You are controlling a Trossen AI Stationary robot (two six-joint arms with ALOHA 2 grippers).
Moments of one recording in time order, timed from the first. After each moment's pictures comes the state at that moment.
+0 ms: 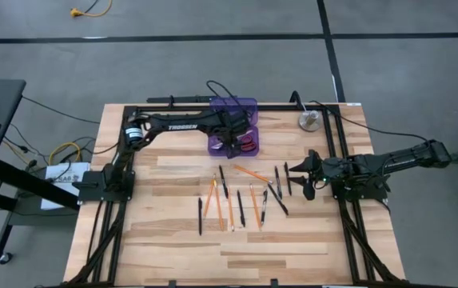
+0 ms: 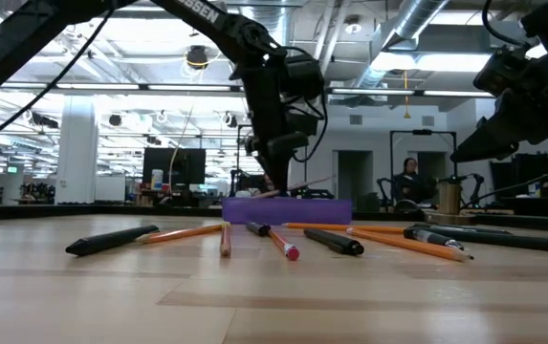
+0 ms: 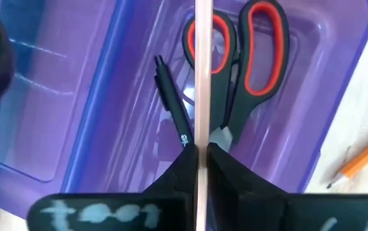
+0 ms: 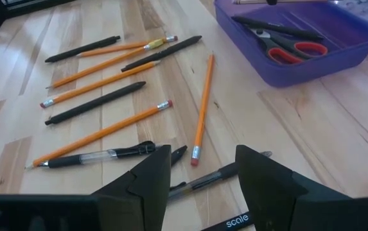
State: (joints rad) left arm 0.33 2.15 1.75 -0.79 -0.16 0.05; right arm 0.15 0.47 0.17 -0.25 0.24 0.31
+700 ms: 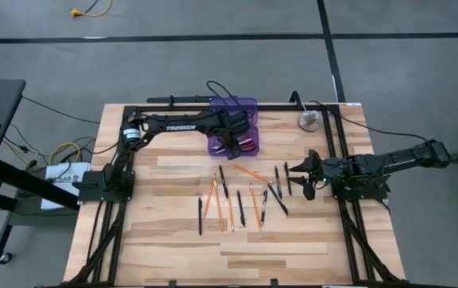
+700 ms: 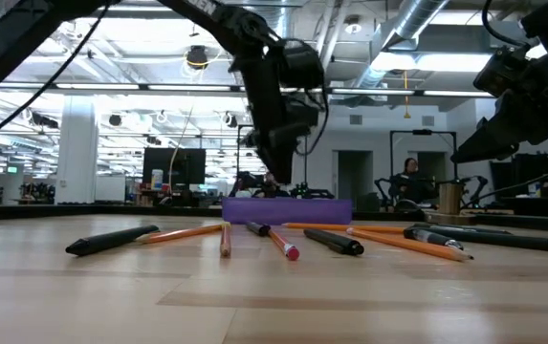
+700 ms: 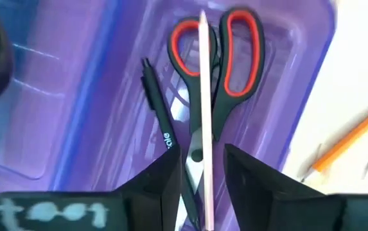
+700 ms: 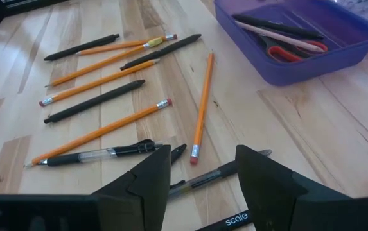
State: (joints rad) left arm 0.31 2.12 1.75 -0.81 -0.14 0.02; right arm 0.15 0.47 0.17 -0.25 0.24 0.31
